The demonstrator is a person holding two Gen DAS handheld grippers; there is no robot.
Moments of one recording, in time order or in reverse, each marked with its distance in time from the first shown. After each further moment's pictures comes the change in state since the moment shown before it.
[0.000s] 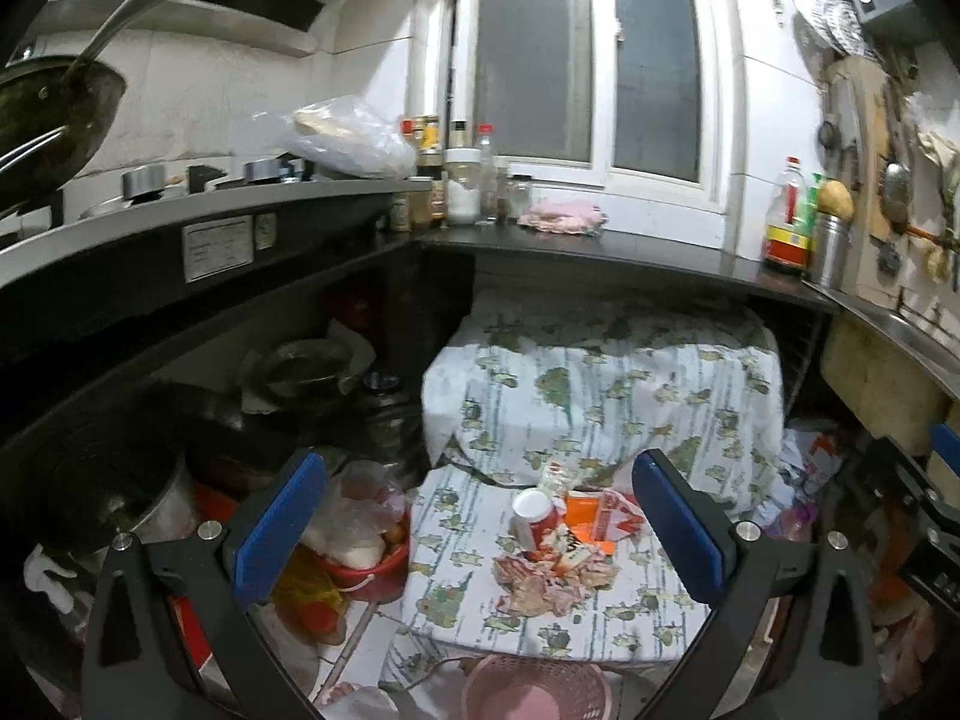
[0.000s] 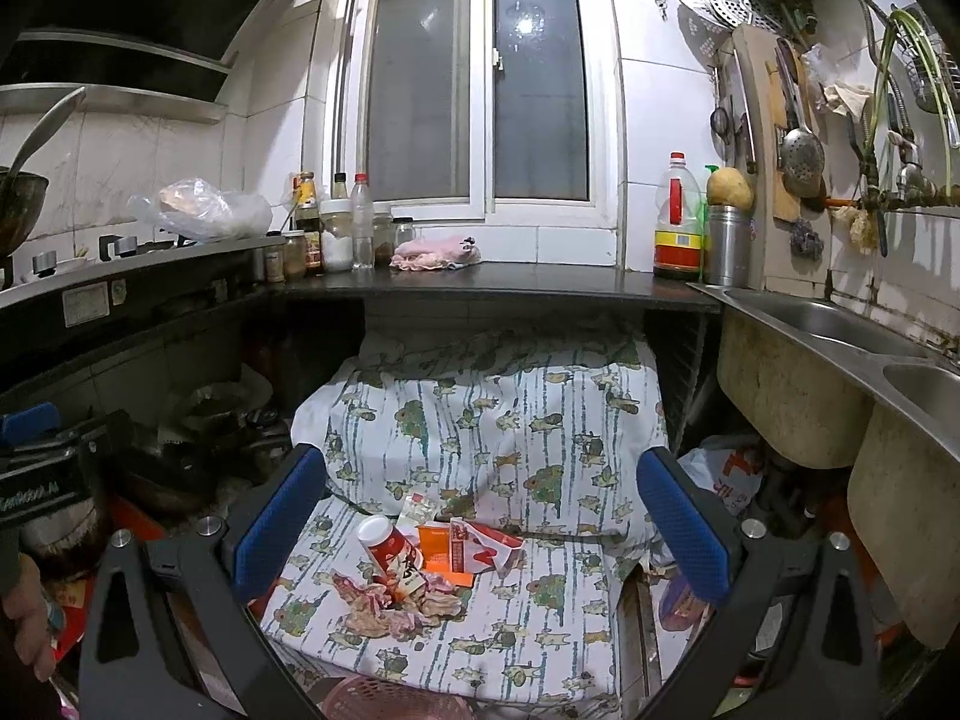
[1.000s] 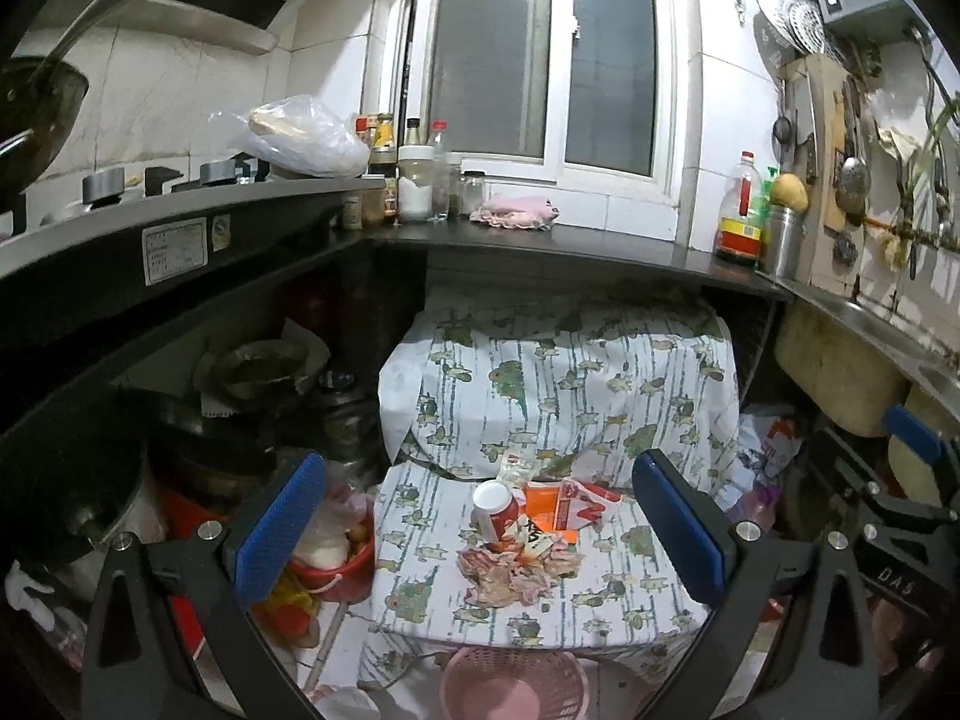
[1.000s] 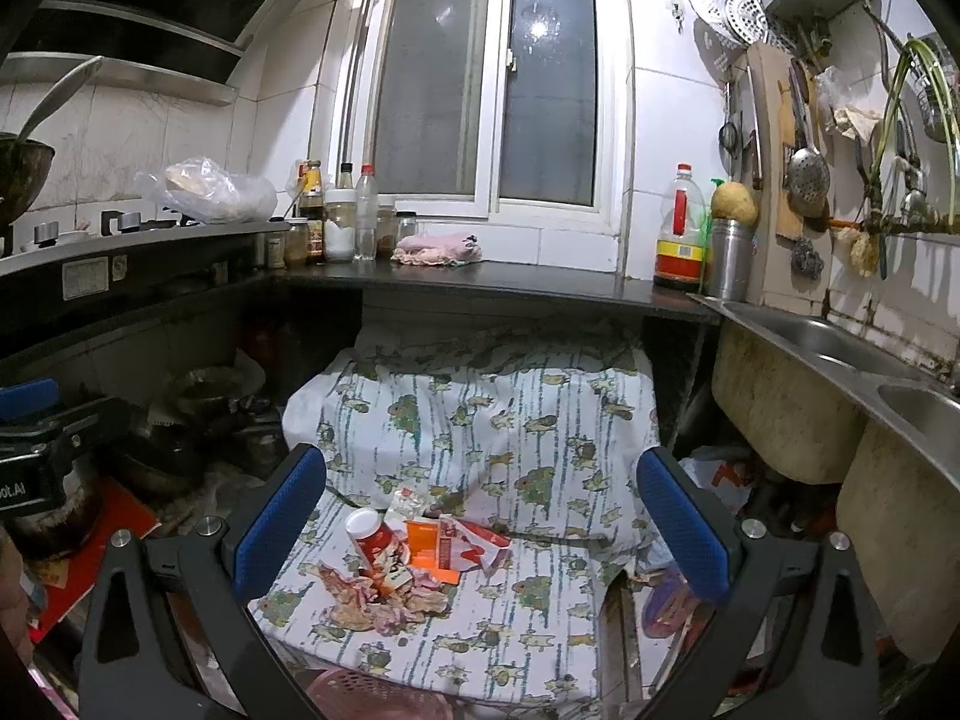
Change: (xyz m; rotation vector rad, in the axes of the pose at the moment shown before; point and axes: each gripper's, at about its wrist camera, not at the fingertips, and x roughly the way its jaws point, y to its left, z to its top) left arm -0.007 -0.013 -0.002 0.049 0.015 -0.132; right arm 0.000 0.007 -0.001 -0.044 -0.005 -0.025
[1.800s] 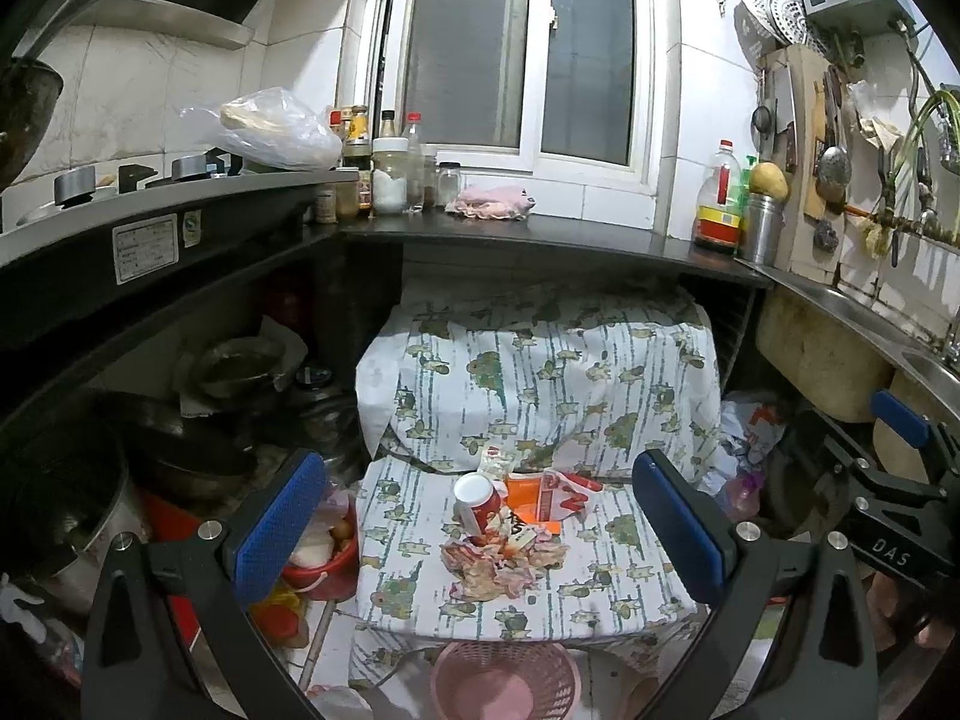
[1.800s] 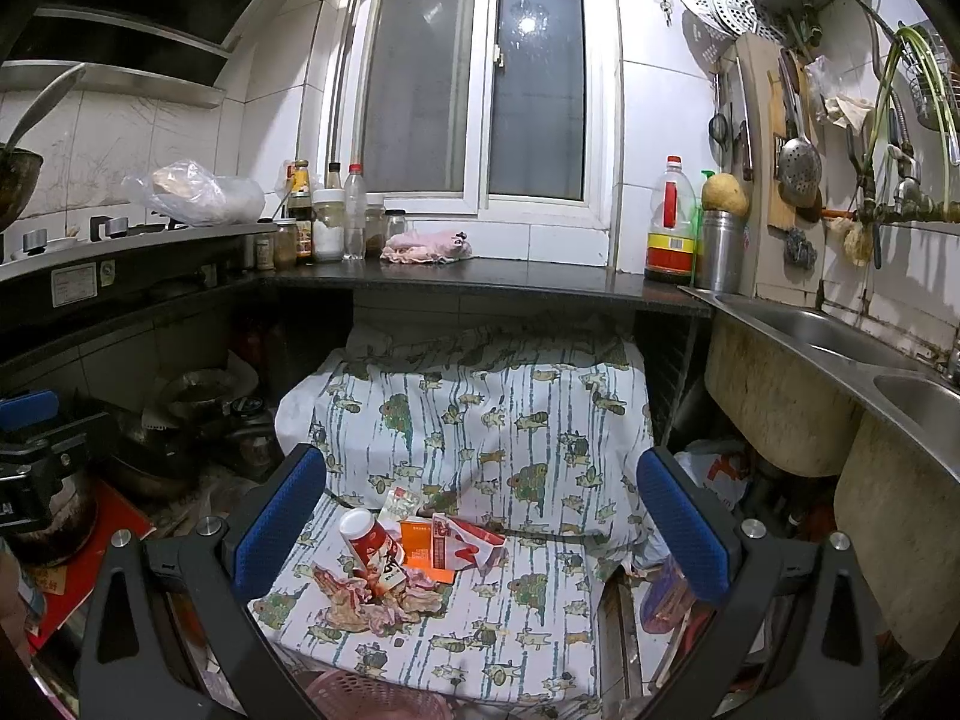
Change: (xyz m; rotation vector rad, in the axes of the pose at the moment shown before) left arm 0.003 -0.003 0.000 0.019 0.014 -0.043; right arm 0.002 -0.009 -0.004 0.014 0.006 -0.005
